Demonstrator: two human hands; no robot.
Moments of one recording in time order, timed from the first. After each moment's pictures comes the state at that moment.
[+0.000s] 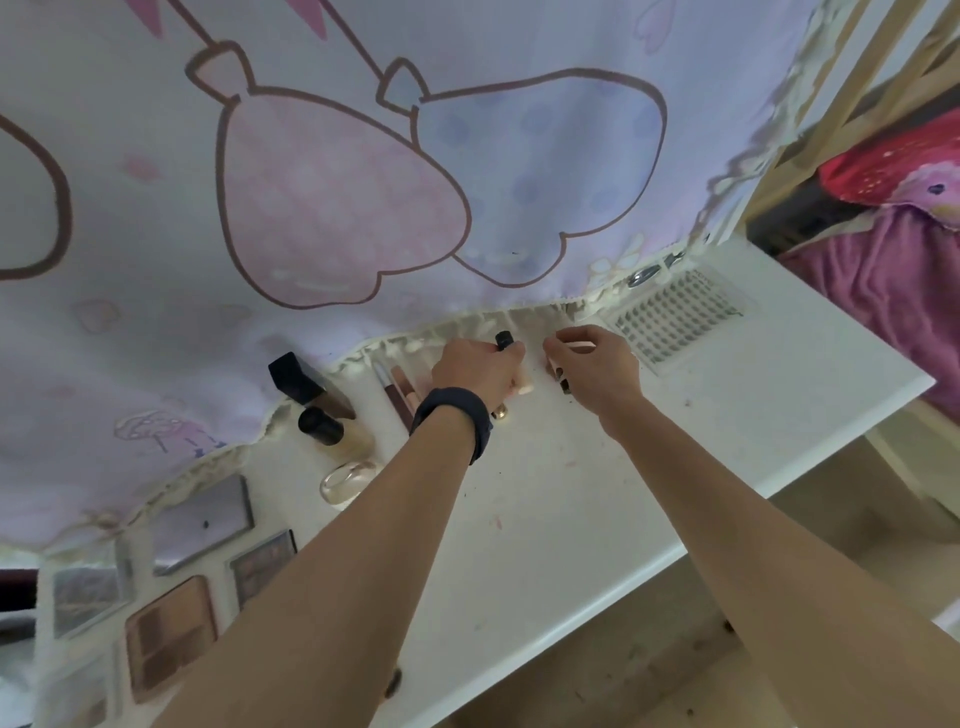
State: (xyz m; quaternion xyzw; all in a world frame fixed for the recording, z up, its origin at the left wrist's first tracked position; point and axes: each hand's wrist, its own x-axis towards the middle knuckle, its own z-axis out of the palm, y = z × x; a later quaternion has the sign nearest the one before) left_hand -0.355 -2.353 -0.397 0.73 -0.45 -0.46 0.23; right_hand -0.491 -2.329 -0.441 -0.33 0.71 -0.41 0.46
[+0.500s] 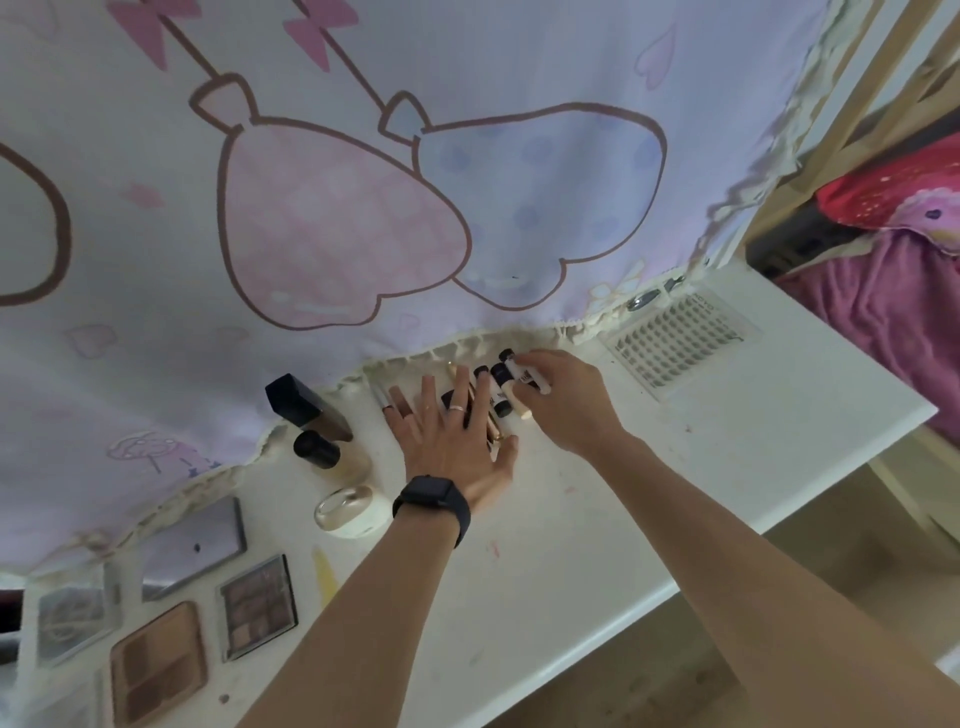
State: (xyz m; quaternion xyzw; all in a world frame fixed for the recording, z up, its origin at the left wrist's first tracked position) left_hand -0.314 -2.308 -0.448 0.64 -0.76 -0.10 -0.08; right_hand -0.474 -2.329 -0.437 -0.58 0.67 -0.30 0.36
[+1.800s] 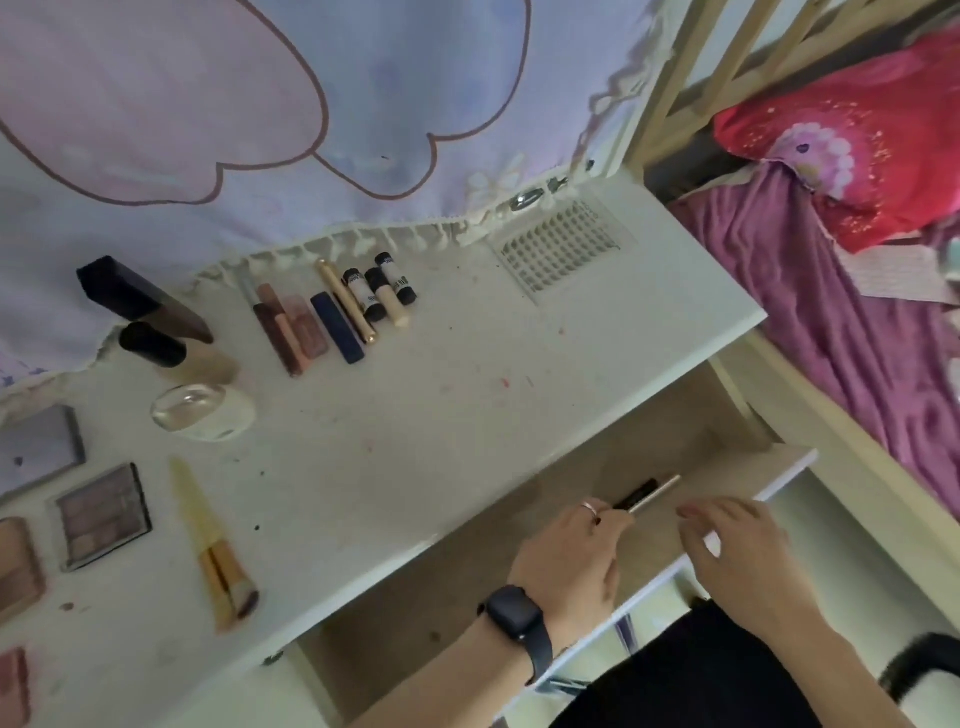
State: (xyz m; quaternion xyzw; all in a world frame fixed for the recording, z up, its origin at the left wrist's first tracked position) left_hand -0.463 -2.091 -0.474 0.38 -0.83 -0.40 0.05; right_hand -0.665 -2.030 -0.469 -0.50 0.84 -0.02 0.23
